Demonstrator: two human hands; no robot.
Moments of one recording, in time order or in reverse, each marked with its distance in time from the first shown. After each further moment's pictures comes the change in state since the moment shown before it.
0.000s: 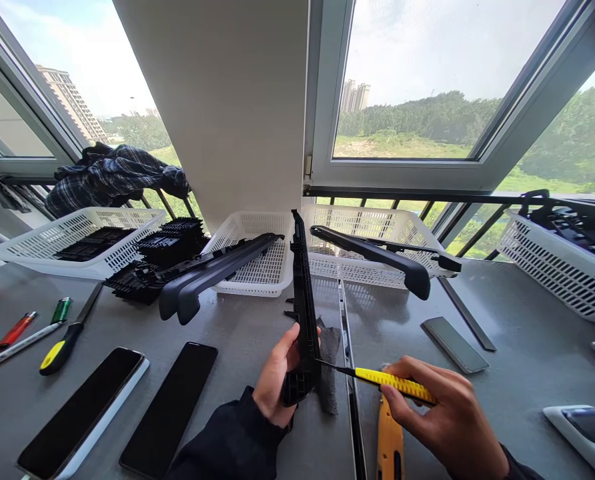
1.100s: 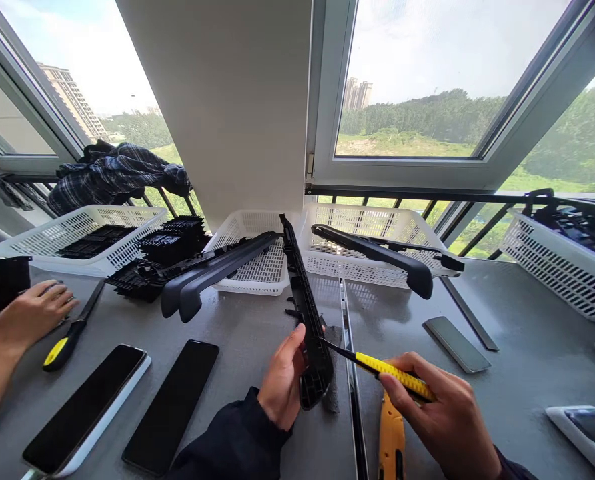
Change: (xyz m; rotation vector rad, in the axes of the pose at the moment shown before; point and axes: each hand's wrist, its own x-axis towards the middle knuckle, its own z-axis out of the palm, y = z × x) left_hand 0.002 -0.012 -0.011 0.067 -0.070 0.083; right_hand -0.004 -0.003 0.008 0.026 0.076 0.127
